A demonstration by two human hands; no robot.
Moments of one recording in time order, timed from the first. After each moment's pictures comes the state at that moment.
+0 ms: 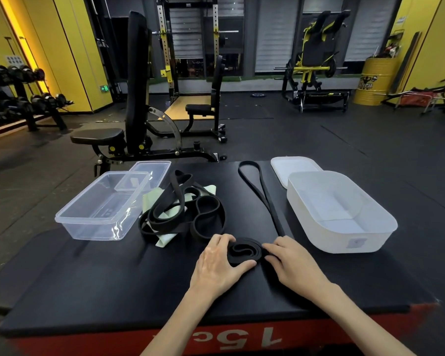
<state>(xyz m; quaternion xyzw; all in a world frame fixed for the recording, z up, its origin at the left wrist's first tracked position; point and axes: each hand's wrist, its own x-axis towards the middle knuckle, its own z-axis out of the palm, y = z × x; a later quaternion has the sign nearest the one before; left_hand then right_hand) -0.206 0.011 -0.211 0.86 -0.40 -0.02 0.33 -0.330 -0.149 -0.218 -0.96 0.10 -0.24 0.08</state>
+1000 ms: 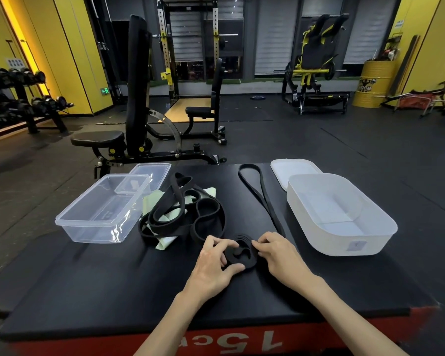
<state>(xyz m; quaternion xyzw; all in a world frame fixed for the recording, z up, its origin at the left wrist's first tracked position) -0.190 0.020 -0.217 0.80 -0.44 -0.08 0.40 -0.301 -0.152 -0.224 -0.96 0.09 -0.24 0.13</state>
